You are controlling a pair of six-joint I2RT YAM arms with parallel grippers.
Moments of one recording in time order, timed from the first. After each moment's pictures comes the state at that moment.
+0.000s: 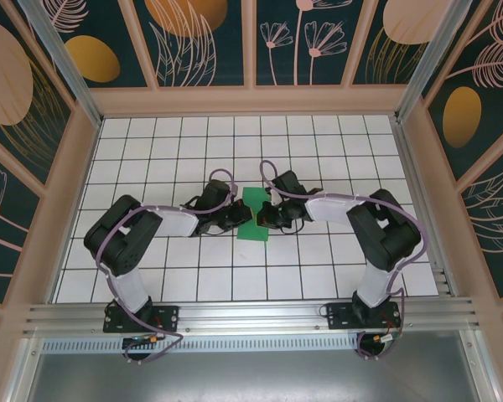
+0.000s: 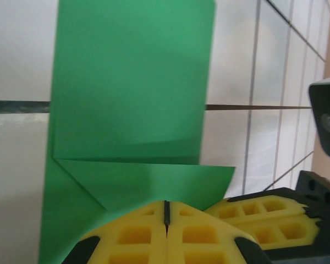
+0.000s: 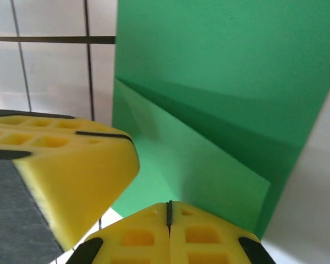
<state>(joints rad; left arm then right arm) -0.63 1.81 0.77 0.28 0.40 -1.00 0.64 1.78 0.93 -0.20 -0.47 0.67</state>
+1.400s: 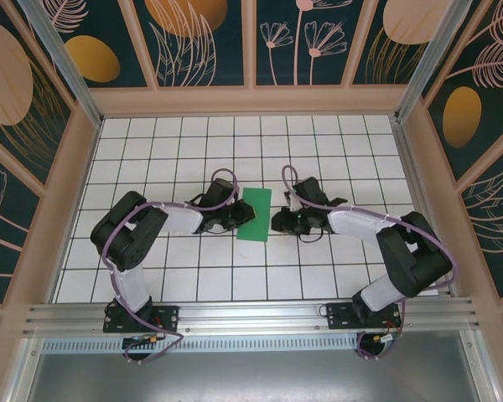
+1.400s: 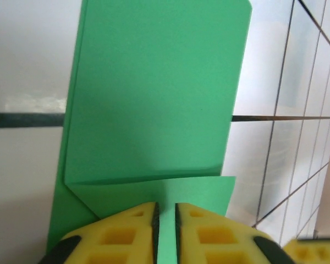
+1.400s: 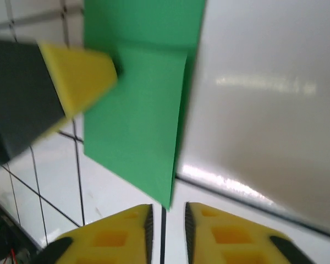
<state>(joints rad) -0.64 1.84 0.83 0.21 0.38 -1.02 0.55 1.52 0.74 -0.23 -0.45 0.65</state>
